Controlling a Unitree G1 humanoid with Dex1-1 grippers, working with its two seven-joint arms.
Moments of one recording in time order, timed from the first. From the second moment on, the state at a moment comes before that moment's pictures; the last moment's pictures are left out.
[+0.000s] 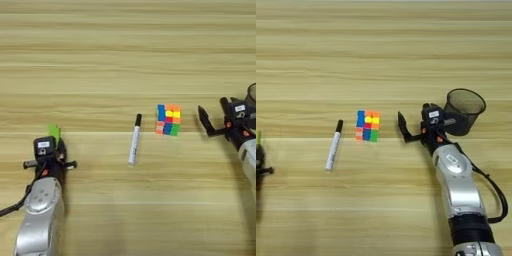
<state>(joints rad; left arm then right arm) 0.18 0.03 0.11 -0.08 -0.04 0.21 0.09 -0.15 -0.21 -0.06 0.22 0.08 -0.03 0.27</state>
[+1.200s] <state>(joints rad) 0.17 -0.05 -0.19 -0.03 0.03 0.18 0.11 -0.15 -0.21 -0.06 0.22 0.08 -0.03 0.27</state>
